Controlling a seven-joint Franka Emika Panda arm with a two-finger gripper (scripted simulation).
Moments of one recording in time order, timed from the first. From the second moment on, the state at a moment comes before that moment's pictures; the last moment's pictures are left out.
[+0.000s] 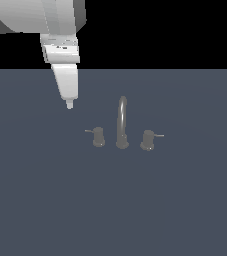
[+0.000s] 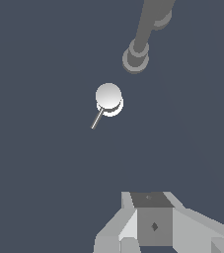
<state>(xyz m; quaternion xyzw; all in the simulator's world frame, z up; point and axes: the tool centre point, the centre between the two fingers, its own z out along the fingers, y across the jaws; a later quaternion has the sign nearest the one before) -0.017 0.132 0.190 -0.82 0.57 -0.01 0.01</state>
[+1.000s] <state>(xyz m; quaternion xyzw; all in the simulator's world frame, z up) 0.070 0.092 0.078 -0.68 0.73 0.00 0.00</state>
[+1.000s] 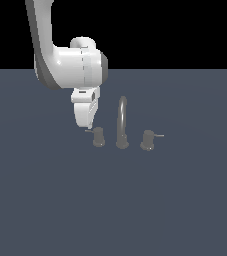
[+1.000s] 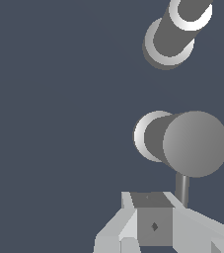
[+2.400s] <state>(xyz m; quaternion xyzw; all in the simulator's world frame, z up) 0.057 0.098 0.063 -0.66 0.75 0.00 0.01</state>
